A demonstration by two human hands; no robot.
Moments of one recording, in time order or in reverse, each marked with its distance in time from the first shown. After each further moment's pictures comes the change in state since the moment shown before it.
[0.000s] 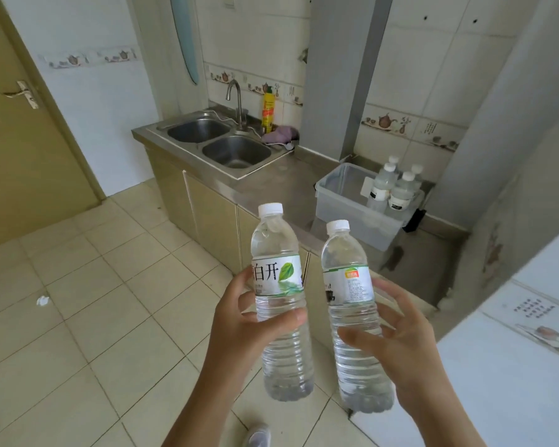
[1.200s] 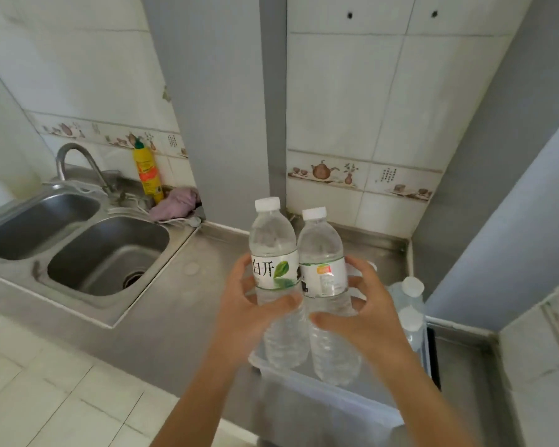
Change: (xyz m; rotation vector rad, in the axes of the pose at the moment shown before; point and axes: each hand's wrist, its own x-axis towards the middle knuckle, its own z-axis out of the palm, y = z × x) left_hand 0.523 0.068 0.233 0.091 -0.353 0.121; right_hand 0.500 -0.071 -0.023 -0.082 0.209 -0.107
